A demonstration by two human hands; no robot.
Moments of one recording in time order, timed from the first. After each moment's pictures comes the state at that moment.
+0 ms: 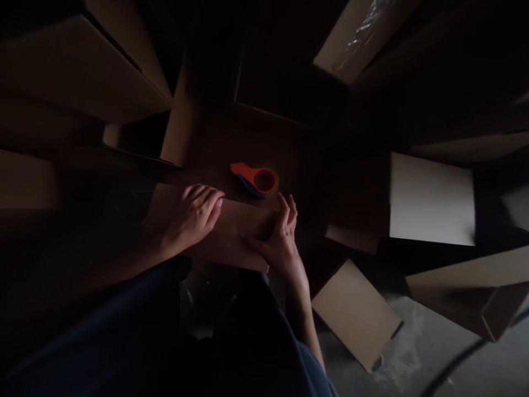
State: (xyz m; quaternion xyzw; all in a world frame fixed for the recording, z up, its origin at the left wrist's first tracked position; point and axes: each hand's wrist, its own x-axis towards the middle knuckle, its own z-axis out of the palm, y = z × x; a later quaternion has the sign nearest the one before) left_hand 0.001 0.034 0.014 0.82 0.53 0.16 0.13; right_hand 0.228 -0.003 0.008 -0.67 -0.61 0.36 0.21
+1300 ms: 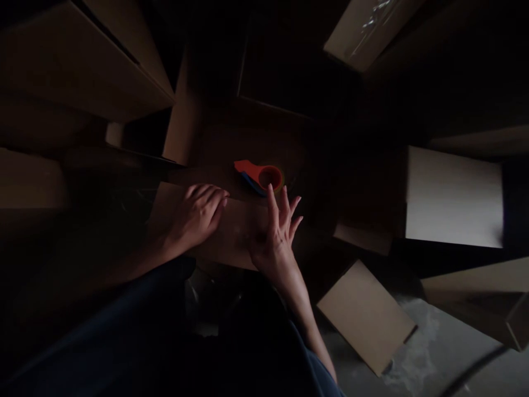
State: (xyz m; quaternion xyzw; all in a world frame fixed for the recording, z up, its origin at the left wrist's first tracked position) left_hand 0.001 0.035 0.013 0.83 0.52 0.17 0.12; right_hand 0.208 -0.009 0.032 -0.65 -0.69 0.31 0.12
